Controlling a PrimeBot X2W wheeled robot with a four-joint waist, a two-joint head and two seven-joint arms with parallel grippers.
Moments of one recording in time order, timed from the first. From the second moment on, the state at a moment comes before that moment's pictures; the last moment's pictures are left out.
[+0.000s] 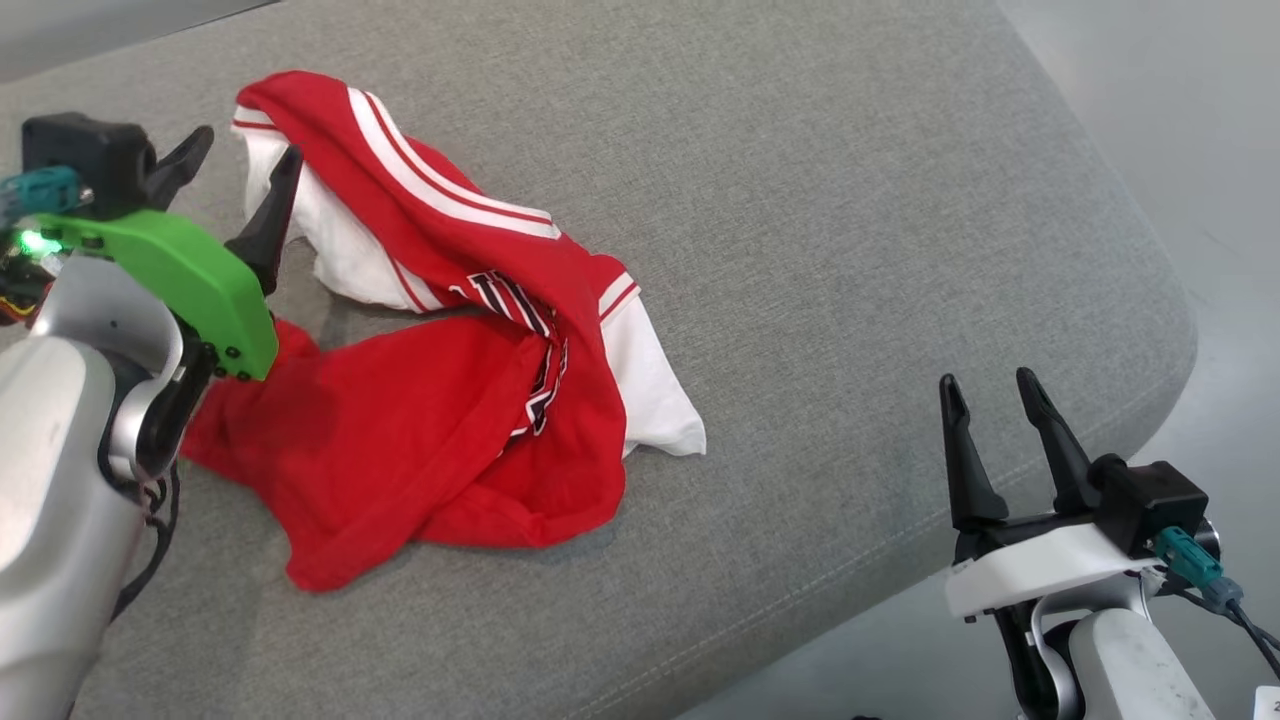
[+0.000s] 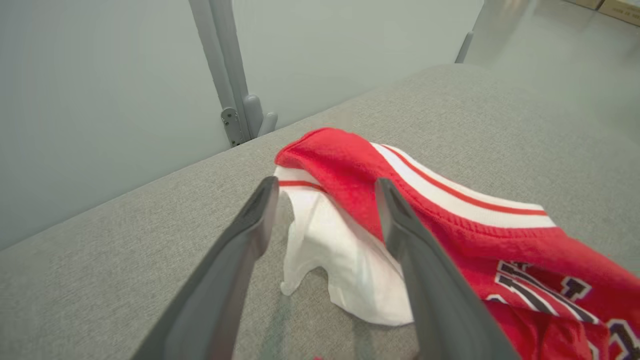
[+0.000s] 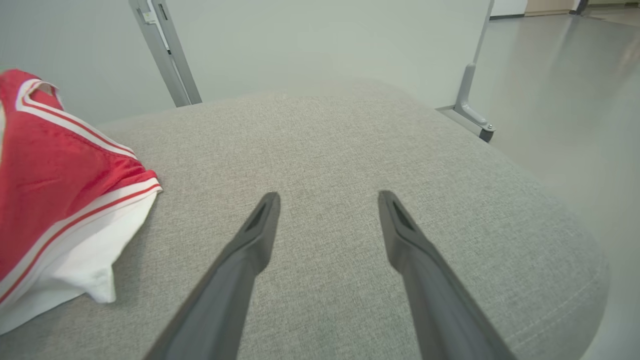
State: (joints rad) left arm -0.74 0.52 -0.49 0.32 -0.65 -0.05 0.21; right arm -0.11 -0.05 0.05 0.16 0.21 0.13 -0.26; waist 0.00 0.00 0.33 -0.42
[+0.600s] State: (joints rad) left arm -0.24 0.49 -0.64 -0.04 -0.68 0.09 0.23; right arm -0.10 -0.05 0.00 0.13 0.10 0.13 -0.26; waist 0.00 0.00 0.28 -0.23
